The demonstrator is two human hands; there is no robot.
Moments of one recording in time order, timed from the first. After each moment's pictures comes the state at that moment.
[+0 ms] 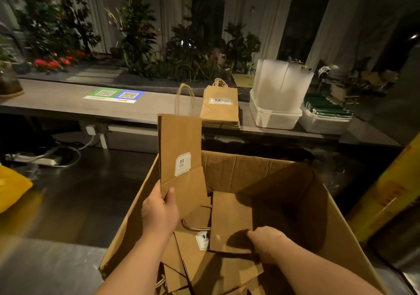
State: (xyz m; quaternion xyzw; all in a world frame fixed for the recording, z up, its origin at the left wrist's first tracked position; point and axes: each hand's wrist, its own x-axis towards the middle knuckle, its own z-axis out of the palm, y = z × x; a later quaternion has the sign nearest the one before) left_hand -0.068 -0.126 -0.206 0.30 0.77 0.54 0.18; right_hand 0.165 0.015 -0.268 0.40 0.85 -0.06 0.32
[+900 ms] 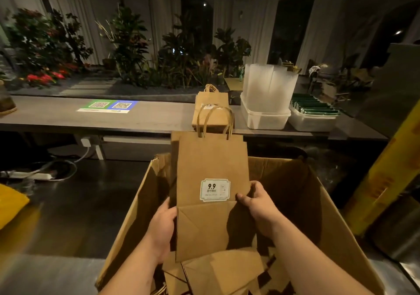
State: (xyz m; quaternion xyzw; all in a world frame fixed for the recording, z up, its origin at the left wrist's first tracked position) left_hand -0.053 -0.139 -0.193 0.25 0.57 0.59 0.51; right_hand 0.139 0.001 -0.192 0.48 0.52 -0.64 -0.32
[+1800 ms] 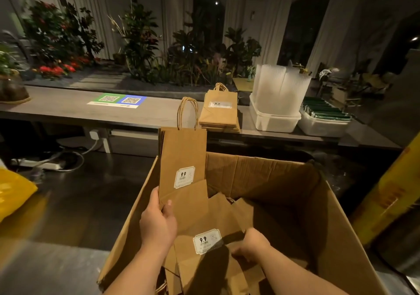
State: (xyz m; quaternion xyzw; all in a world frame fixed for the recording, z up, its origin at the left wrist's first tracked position) left_hand -0.062 -0.143 -0.208 0.30 0.78 0.52 0.18; right_hand 0.128 -0.005 -0.287 0.66 0.67 -0.34 0.09
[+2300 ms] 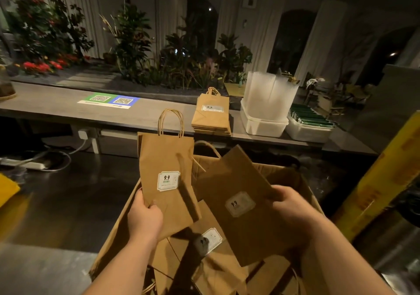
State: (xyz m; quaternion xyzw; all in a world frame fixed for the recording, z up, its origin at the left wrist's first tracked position) left_hand -0.069 -0.135 -0.200 0.18 0.75 0.58 0.26; right_hand 0.213 0.004 -0.130 0.53 0.70 -0.45 -0.16
